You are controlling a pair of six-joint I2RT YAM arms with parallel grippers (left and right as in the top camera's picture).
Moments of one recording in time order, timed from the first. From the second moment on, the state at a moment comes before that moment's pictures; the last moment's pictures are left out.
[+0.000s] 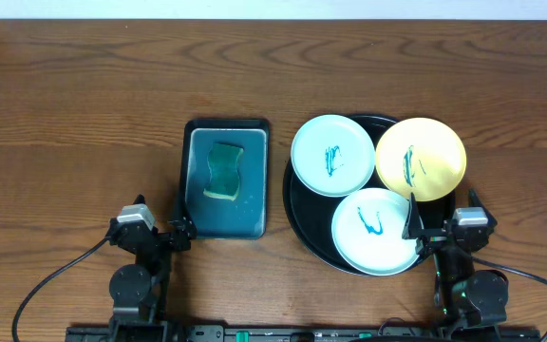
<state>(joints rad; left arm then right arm) -0.04 0.01 0.02 -0.13 -0.05 -0.29 0.13 0.01 0.01 -0.03 0.07 -0.03</state>
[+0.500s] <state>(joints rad) -0.04 0.35 0.33 -0.46 -0.03 -0.33 0.13 0.03 0.06 -0.18 0.04 0.04</state>
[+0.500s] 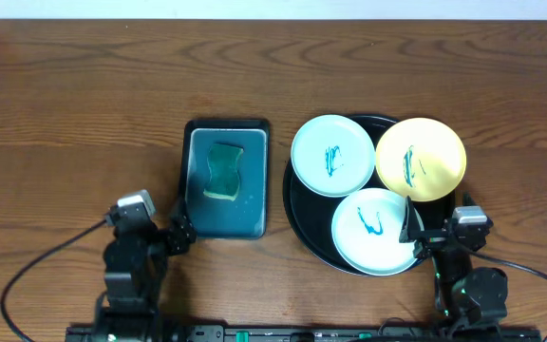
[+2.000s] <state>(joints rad) -0.04 1.05 1.03 -0.99 0.02 -0.36 0.13 0.81 0.61 -0.67 0.00 0.17</state>
